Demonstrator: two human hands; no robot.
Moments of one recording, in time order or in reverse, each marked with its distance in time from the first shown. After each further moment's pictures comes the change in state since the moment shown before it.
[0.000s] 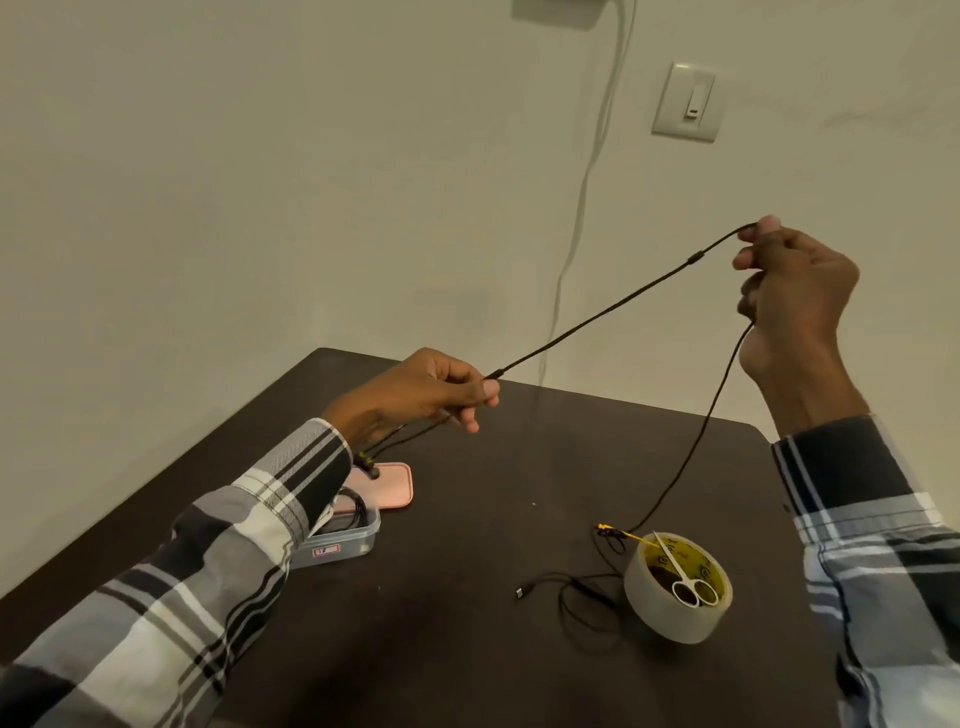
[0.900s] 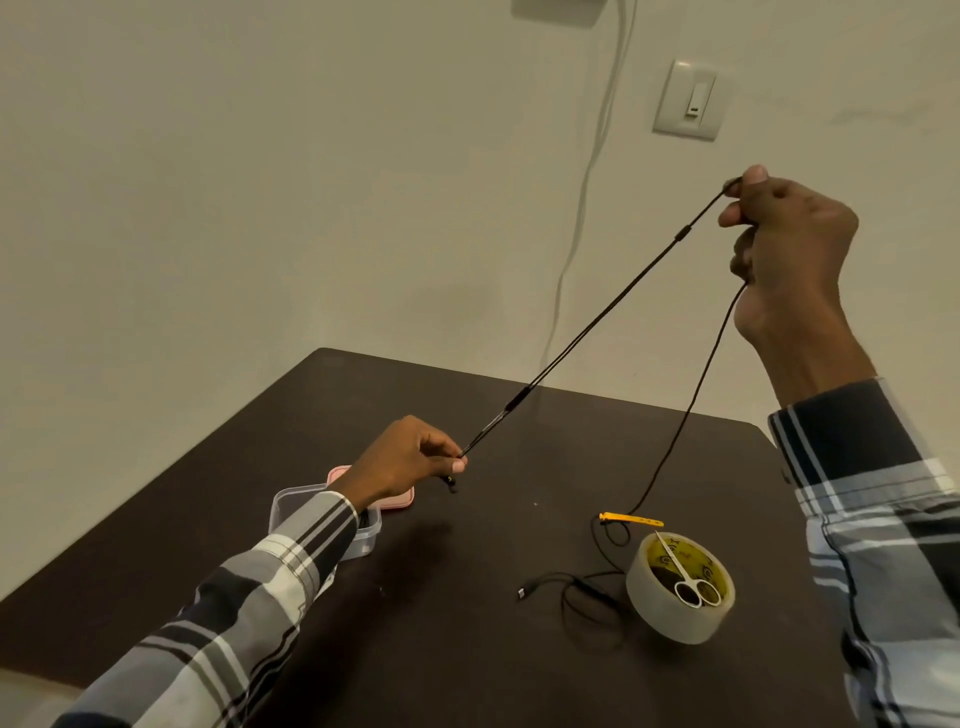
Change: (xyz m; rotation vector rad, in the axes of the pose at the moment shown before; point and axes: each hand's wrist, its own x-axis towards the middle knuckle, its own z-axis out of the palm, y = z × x) left_hand 0.003 -0.096 0.017 0.393 0.157 -0.037; right_hand 0.004 -0.024 0.021 0.015 -0.104 -0.043
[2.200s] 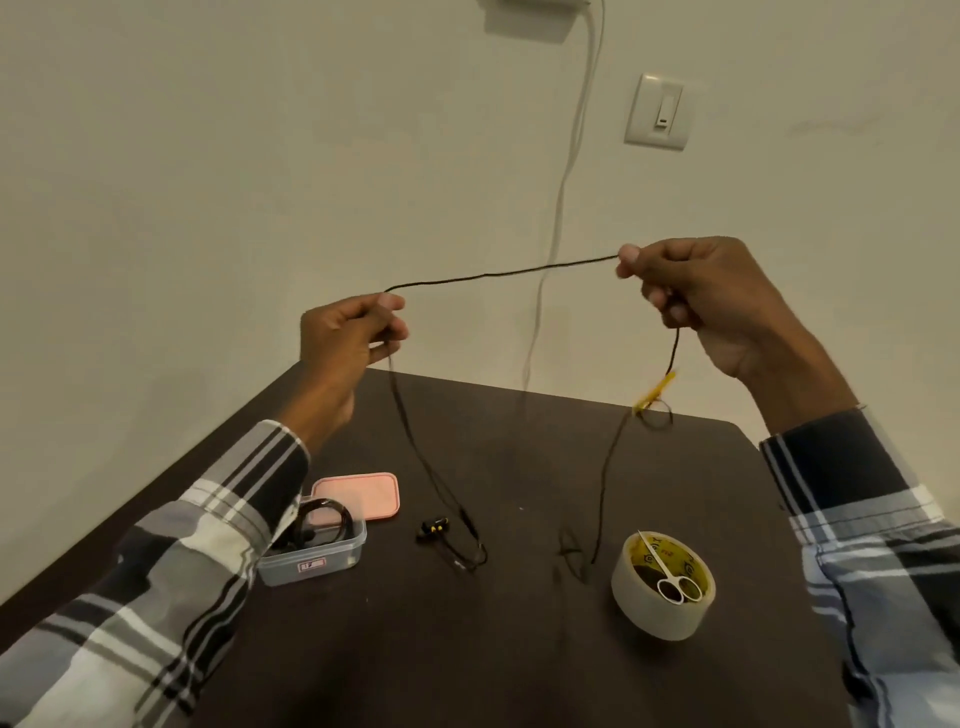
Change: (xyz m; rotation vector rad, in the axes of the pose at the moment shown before) left_hand -0.004 0.091 -0.080 -0.721 0.632 0.011; right_hand -0.023 -0.002 -0.011 -0.269 -0.506 0.094
